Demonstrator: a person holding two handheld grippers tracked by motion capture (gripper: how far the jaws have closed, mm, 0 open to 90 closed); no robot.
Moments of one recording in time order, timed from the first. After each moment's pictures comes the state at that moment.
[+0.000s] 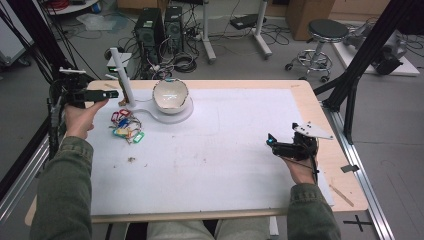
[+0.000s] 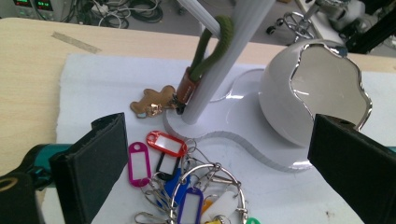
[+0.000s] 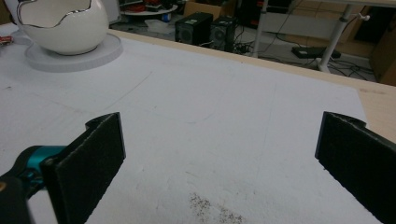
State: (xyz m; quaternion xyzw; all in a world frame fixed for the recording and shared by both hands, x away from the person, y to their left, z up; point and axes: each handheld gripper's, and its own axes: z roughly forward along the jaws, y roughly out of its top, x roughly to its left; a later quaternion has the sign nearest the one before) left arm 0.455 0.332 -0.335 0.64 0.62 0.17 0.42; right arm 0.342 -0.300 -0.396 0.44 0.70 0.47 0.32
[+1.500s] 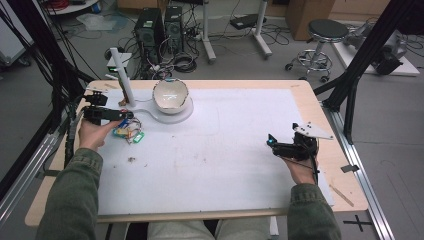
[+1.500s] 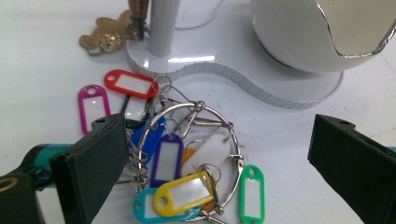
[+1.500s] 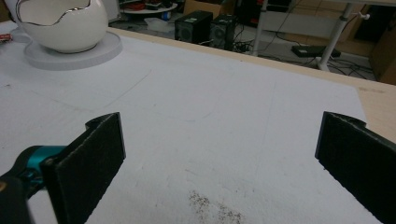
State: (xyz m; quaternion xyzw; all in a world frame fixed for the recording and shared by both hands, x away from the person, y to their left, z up) left arm 0.443 0.302 -0.385 0.71 0.59 0.12 0.37; right arm 0.341 -0.301 -0.396 0.44 0.70 0.47 0.32
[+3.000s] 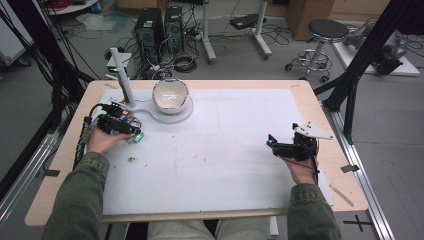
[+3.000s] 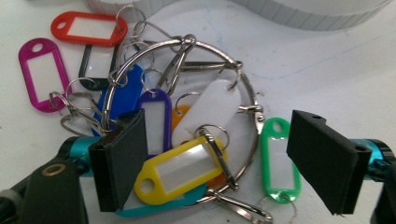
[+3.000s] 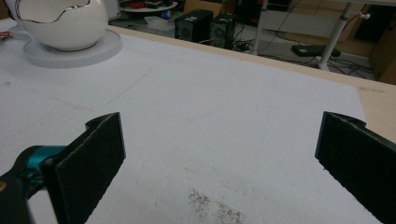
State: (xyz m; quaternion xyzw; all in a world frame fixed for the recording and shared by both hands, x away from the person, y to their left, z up) left arm 0.448 0.279 -0.423 0.78 0.55 0.12 0.27; right arm 0.341 -0.301 -0.397 0.43 0.70 0.46 0.32
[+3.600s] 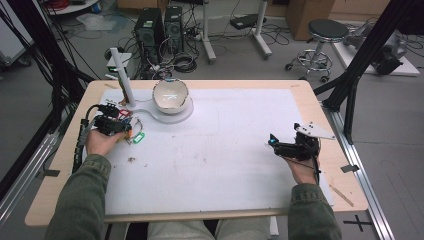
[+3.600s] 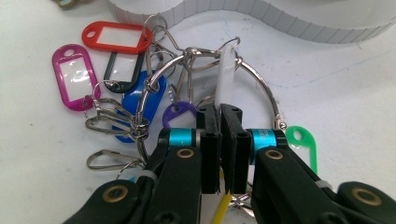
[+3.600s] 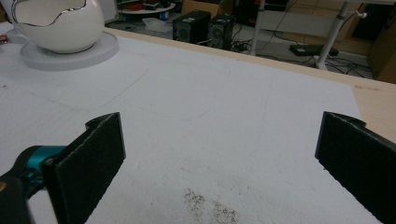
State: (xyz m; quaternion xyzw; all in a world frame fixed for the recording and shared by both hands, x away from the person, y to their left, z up) left arm 0.442 0.285 -0.420 0.77 0.55 0.15 0.29; right arm 0.341 -0.305 -0.396 0.44 0.70 0.47 0.32
